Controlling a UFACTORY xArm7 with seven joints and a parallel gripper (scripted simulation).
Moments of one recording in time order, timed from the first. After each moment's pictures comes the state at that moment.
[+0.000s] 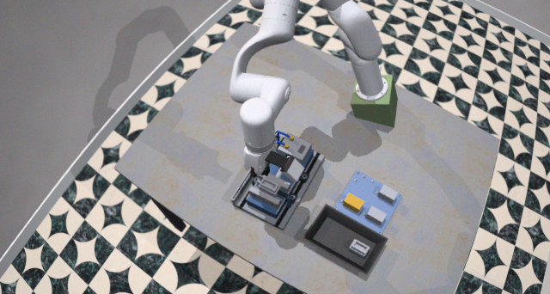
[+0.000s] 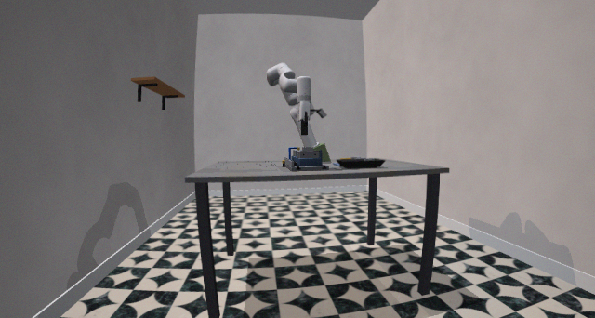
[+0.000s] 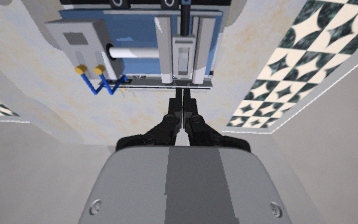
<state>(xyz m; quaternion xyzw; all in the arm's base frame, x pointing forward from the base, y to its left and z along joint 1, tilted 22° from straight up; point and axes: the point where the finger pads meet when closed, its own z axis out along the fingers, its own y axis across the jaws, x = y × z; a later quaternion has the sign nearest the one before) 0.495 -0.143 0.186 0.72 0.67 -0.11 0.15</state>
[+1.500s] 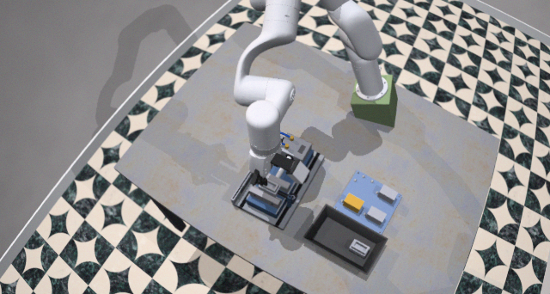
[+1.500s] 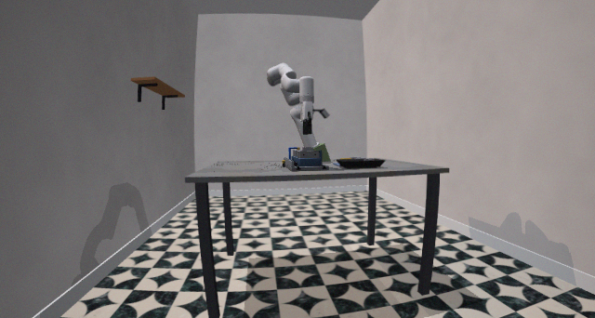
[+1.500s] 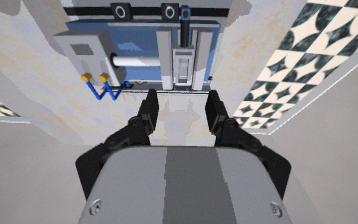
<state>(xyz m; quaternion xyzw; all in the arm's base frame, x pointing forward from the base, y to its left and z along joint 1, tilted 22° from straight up) 0.496 -0.129 0.181 0.72 0.67 -0.11 0.15</state>
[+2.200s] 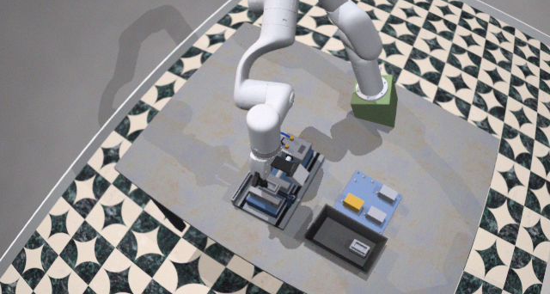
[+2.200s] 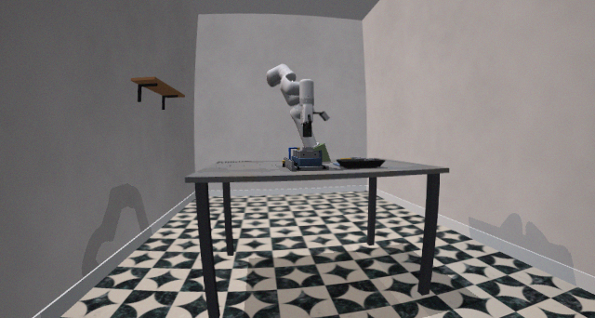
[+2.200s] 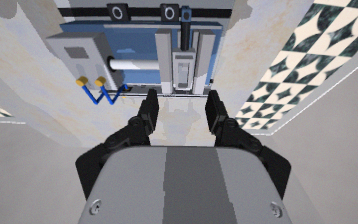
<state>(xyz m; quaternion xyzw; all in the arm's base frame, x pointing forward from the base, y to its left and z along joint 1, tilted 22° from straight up) 0.496 -0.134 0.167 0.72 0.67 -0.11 0.15</state>
